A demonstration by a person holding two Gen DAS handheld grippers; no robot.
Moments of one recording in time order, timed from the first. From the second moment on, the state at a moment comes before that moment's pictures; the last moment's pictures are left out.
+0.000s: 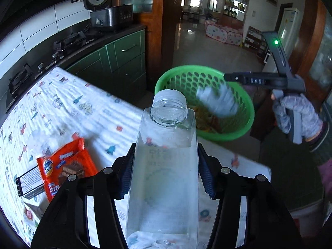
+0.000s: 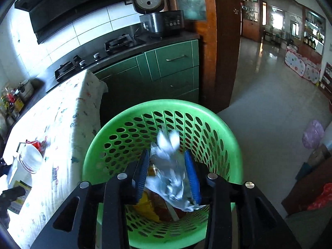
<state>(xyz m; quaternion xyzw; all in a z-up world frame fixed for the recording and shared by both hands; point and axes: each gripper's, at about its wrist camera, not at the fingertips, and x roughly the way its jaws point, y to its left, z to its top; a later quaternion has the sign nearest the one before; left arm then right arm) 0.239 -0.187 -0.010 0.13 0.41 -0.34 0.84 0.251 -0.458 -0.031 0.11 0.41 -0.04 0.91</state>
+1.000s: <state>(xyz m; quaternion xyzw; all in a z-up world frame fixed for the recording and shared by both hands) 0.309 -0.328 -0.049 0.07 0.47 -0.31 0.82 0.179 -0.486 -0.010 0.10 0.34 -0.06 0.93</state>
